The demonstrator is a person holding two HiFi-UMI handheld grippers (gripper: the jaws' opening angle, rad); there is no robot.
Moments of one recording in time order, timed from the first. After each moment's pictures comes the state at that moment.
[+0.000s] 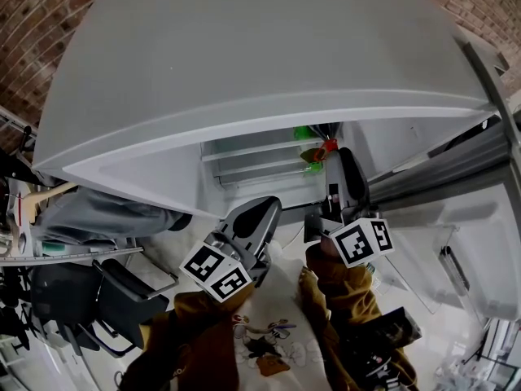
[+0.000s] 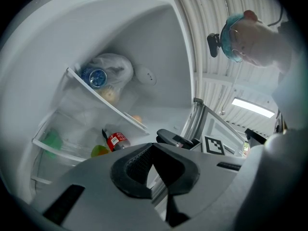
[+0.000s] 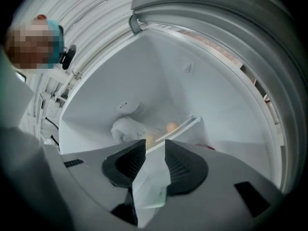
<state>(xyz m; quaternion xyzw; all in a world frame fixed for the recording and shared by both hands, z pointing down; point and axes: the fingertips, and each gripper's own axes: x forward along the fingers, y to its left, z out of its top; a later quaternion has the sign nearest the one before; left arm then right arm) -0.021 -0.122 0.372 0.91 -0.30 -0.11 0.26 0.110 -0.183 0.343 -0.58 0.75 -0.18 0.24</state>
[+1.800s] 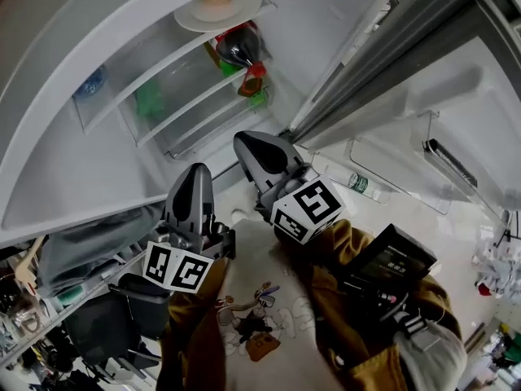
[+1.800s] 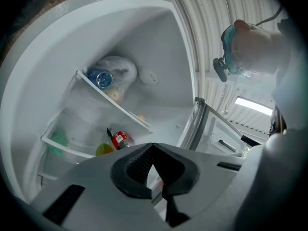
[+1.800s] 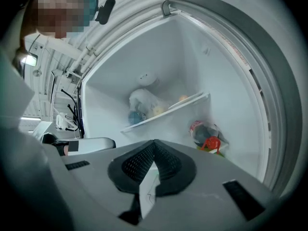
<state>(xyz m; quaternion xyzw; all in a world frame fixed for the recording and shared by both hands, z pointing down) -0.041 -0.115 0.383 0.90 -0.33 -0.10 0.26 0.038 -0.123 0.407 -0.55 0.81 -0.17 0.09</state>
